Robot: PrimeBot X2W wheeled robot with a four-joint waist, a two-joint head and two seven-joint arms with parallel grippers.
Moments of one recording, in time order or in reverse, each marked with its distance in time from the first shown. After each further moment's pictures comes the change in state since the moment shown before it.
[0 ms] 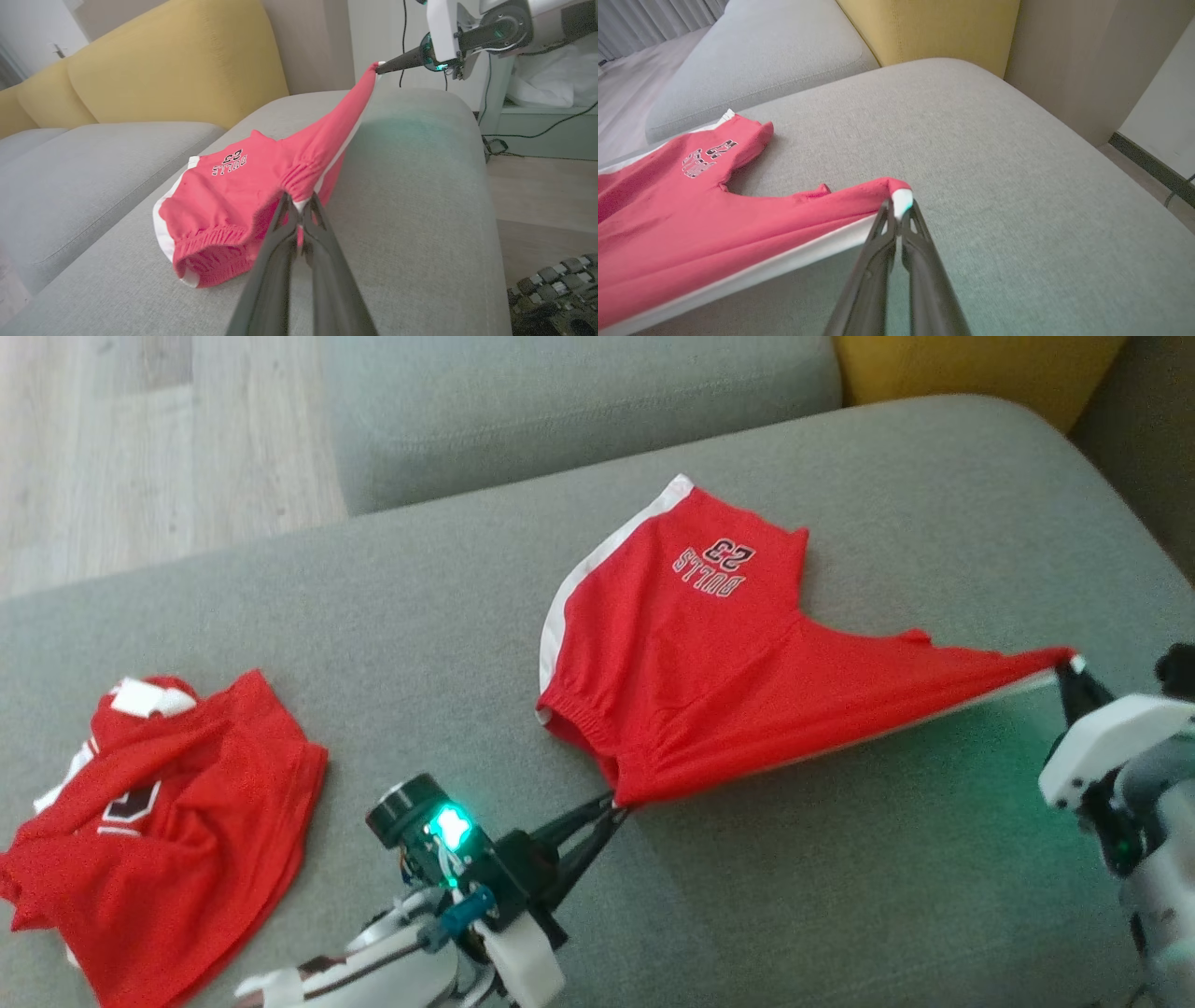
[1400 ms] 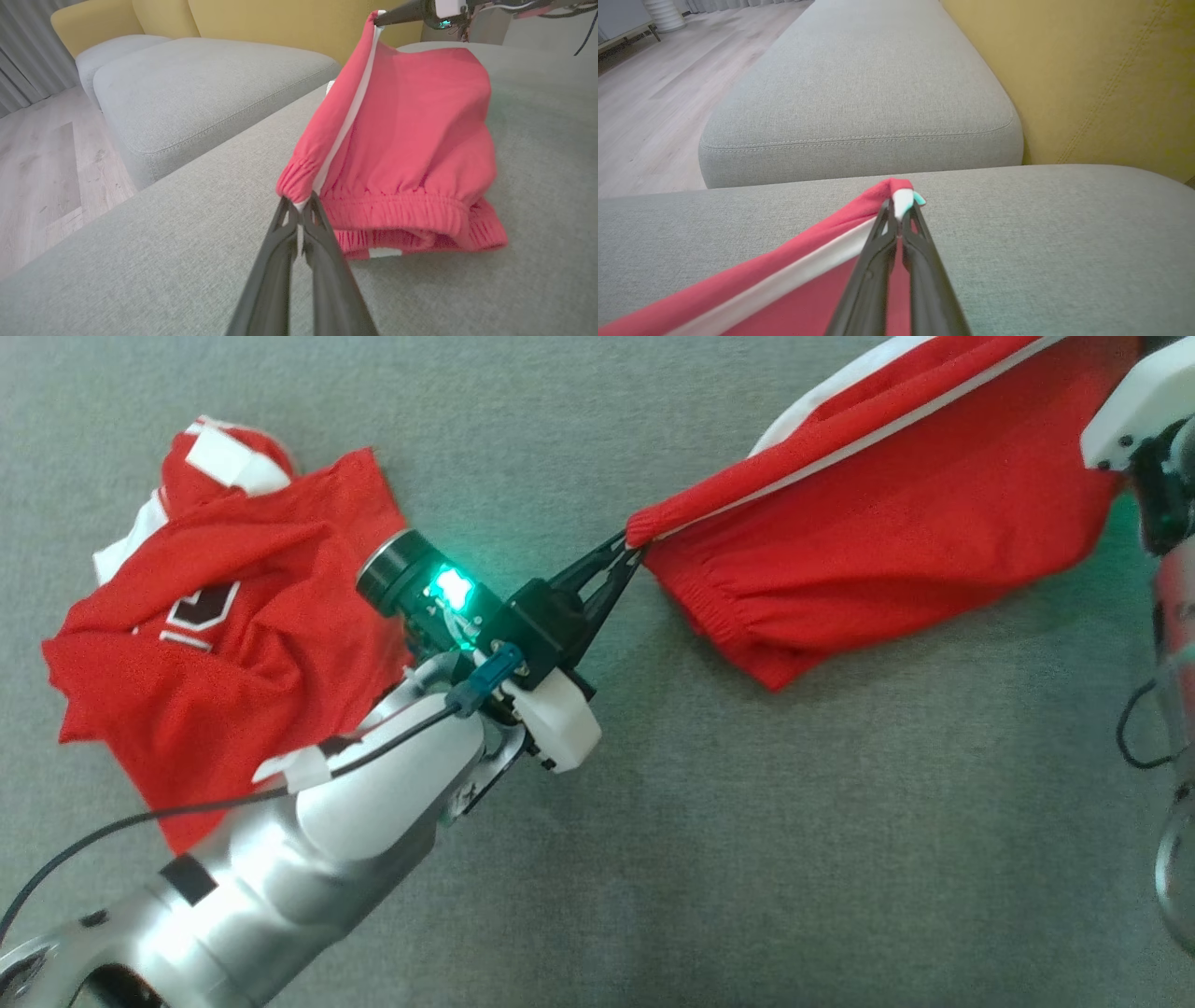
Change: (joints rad) left arm -0.339 -0.126 0.097 0.151 -0.014 0.014 0.056; right arm -0.565 0.104 -0.266 0.111 -0.425 0.000 -0.007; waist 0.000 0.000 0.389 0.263
